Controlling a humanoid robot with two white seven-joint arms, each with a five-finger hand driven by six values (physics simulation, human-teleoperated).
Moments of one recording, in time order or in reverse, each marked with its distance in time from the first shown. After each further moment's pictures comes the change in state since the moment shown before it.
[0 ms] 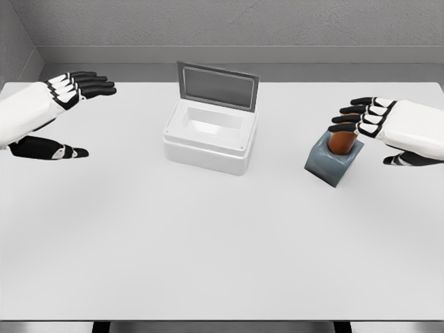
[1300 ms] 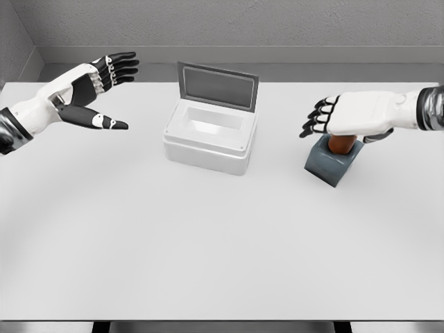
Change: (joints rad) left arm -0.275 -0.335 -0.123 0.372 0.672 0.522 -0.411; right arm -0.465 0.331 0.291 0.203 0.199 -0.002 0.528
